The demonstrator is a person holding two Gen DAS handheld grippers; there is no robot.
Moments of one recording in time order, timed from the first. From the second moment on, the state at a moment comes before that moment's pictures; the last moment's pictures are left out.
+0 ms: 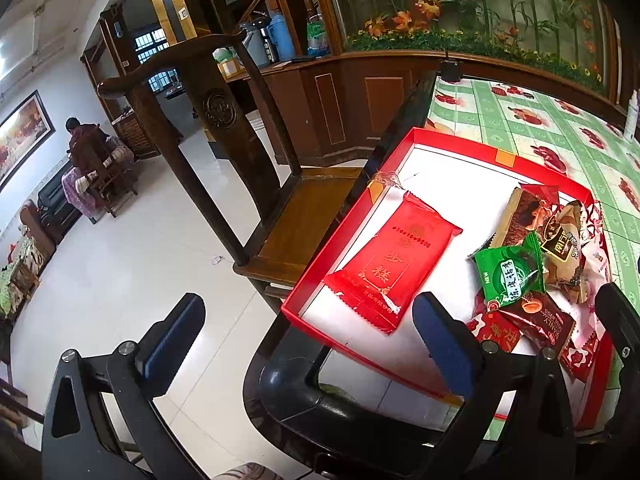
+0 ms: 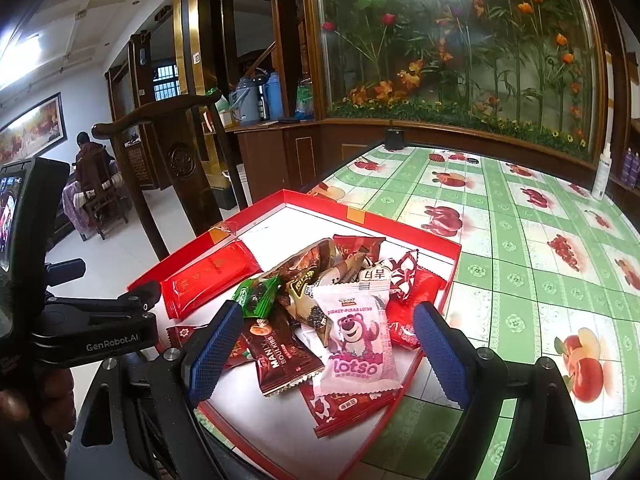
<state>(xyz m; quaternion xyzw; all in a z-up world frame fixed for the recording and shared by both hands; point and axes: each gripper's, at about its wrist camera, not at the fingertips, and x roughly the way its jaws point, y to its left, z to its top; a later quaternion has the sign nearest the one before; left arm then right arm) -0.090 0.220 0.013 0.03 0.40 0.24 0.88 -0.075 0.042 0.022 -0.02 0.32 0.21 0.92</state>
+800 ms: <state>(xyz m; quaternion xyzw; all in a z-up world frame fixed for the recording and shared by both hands) -0.104 0.212 0.014 0.05 0.40 0.24 0.88 -0.086 0.041 0.031 -0.02 0.30 0.23 0.92</state>
